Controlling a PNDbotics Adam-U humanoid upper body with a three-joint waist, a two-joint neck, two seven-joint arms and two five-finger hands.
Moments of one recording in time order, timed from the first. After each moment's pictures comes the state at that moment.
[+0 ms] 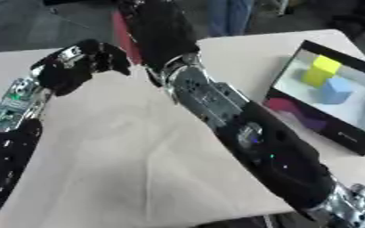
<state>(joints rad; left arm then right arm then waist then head) -0.73 0.40 -0.17 -1.17 0.36 -0.28 -0.84 -0.91 -0.08 0.53 -1.54 1.65 0.38 0.31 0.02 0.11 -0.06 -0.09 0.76</state>
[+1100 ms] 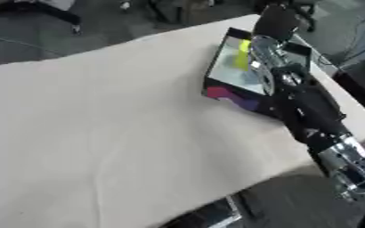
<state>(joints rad) -0.28 0.53 0.31 -1.44 0.50 -0.27 -0.85 -0.69 -0.44 -0.01 -1.05 1.20 0.91 -0.11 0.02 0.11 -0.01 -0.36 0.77</state>
